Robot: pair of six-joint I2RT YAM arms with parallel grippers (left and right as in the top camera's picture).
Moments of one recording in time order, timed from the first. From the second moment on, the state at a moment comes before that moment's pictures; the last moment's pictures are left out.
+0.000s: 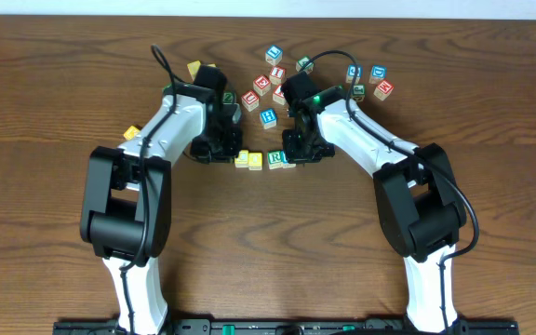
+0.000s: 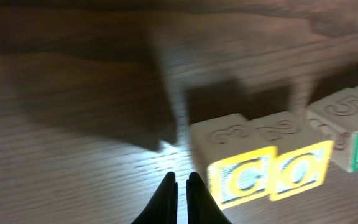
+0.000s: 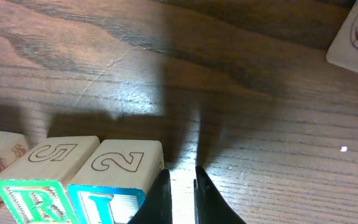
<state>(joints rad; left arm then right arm) -0.24 2.06 1.45 -0.92 0.26 -0.10 0.50 2.19 1.63 -0.91 -0.11 0.39</state>
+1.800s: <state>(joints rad) -0.24 1.83 1.55 -0.88 0.14 -0.14 0.47 2.10 1.63 -0.82 -0.11 0.46</state>
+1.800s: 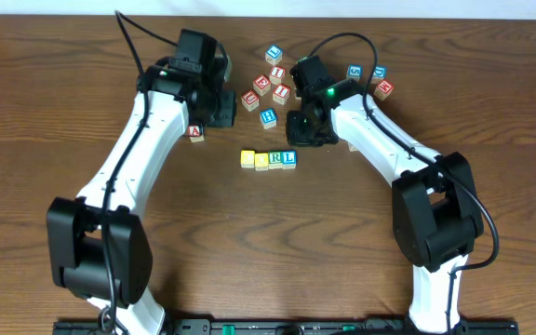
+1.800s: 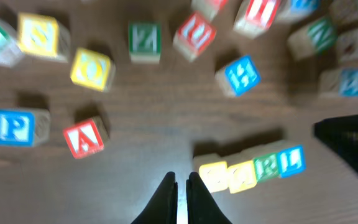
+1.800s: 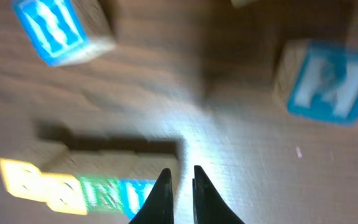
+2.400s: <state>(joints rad) -0.29 1.85 1.57 -0.83 0.12 -0.28 0.38 2.04 1.64 -0.76 -0.20 0.47</state>
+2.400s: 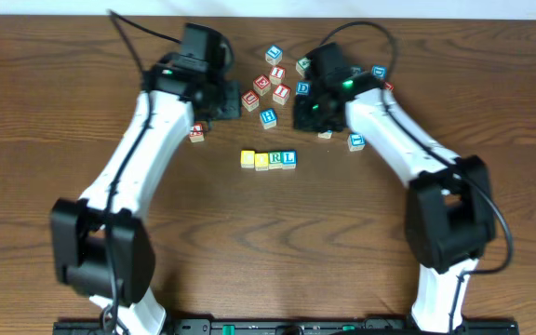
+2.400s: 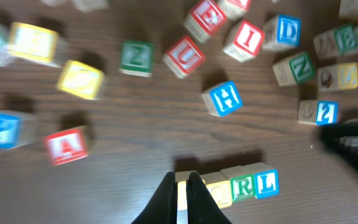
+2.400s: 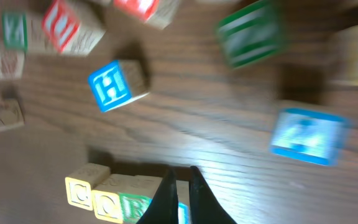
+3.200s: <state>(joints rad) -0.38 2.11 1.57 -0.80 0.03 -0.38 0.27 1.86 1.67 -0.92 -0.07 0.44</state>
